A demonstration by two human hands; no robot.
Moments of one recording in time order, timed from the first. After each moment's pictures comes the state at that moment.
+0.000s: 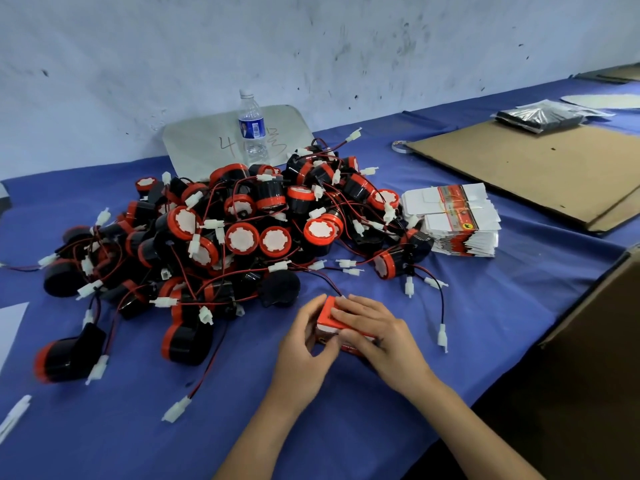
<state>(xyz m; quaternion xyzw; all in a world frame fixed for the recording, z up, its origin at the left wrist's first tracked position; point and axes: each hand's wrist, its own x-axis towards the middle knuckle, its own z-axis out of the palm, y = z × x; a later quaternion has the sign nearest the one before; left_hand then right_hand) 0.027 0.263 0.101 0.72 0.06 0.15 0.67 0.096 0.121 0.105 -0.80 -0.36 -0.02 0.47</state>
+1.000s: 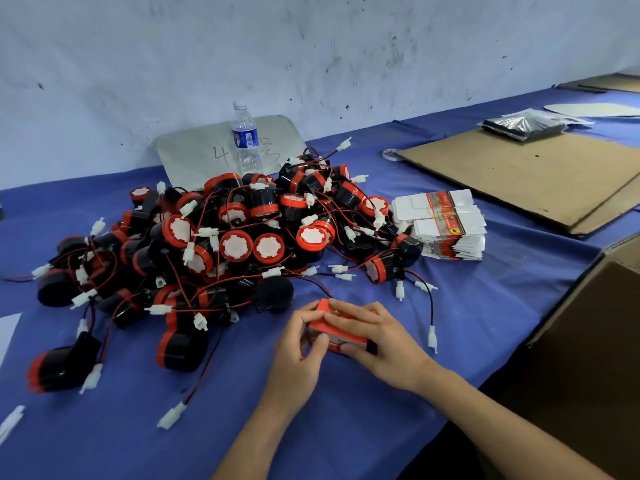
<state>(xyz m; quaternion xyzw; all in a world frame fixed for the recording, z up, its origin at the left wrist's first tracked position) 0.030 0.266 0.095 0.76 0.03 0.18 0.63 0.107 0.105 0.114 -0.83 -0.45 0.01 0.33</state>
